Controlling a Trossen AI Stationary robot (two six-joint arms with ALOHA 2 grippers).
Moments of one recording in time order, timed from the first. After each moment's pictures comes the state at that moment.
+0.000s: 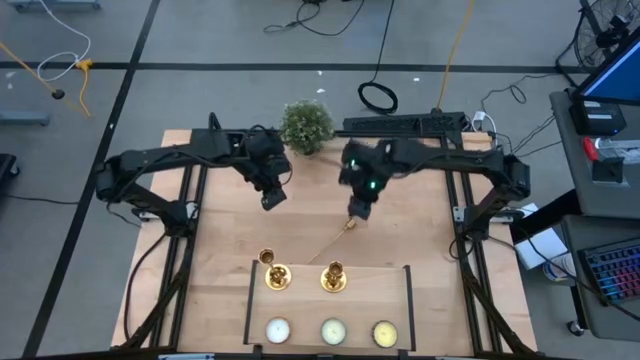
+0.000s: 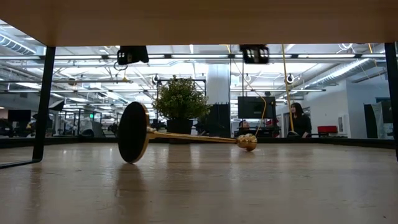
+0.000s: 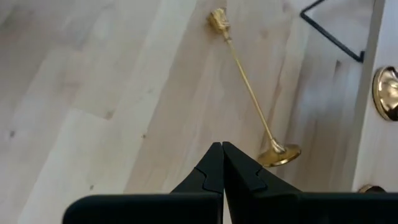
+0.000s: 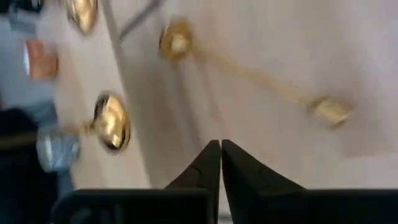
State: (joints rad) left arm 0.33 1.41 1.24 -0.89 0.39 -0.19; right arm -0.20 1.65 1.48 -0.96 -0.59 0.36
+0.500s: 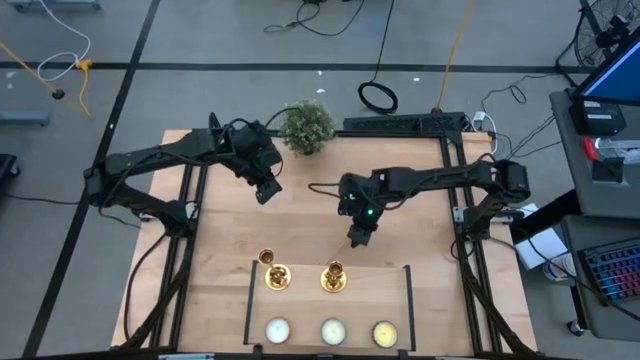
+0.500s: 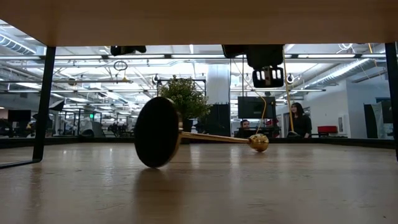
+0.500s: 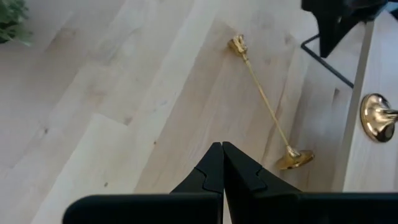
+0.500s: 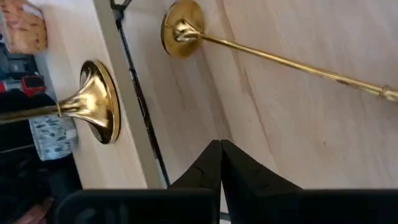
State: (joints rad) left arm 0.35 1.31 1.23 -0.89 0.33 -0.25; right arm -0.09 1.66 1.21 -0.66 -0.71 0.54
